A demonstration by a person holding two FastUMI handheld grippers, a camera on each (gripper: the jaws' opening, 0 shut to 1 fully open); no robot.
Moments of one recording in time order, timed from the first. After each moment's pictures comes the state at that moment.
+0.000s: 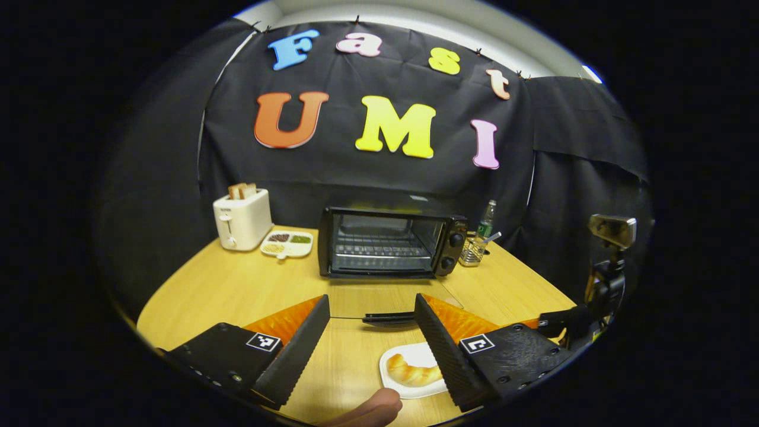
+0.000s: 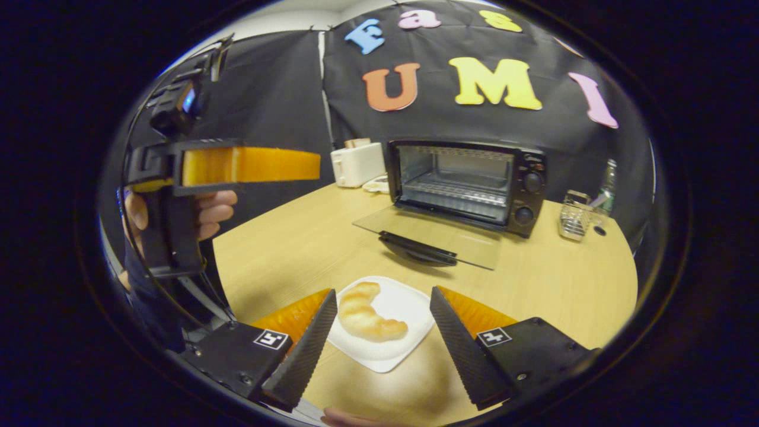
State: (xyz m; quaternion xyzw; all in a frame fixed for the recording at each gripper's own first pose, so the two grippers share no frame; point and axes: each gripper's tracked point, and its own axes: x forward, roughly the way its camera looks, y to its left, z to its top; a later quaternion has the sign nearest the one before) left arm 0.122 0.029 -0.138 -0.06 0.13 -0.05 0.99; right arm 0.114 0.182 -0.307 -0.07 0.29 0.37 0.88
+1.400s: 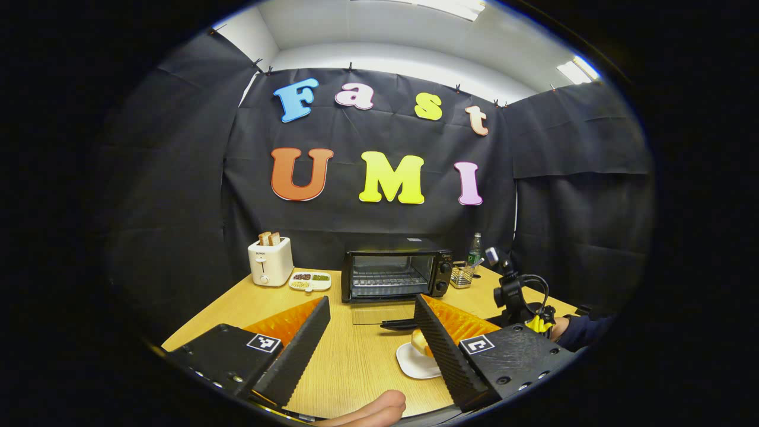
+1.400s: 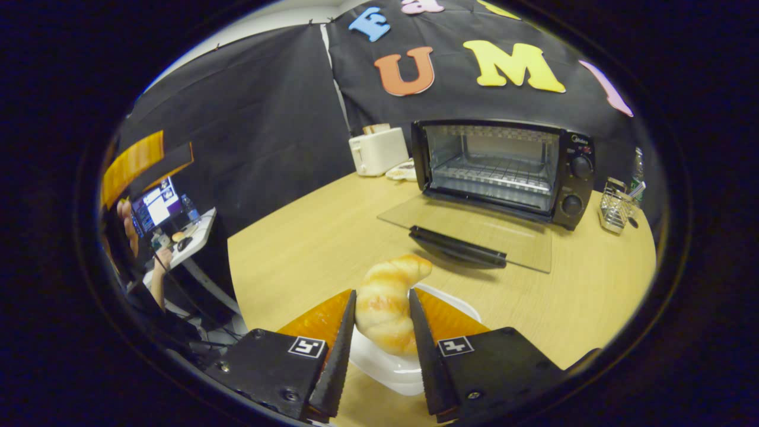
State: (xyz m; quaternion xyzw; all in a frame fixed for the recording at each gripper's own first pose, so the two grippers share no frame) left arm 0.032 0.051 -0.096 -0.05 0.04 -0.05 1.00; right arm 0.146 0.223 -0.306 -0.01 0.31 0.37 0.88
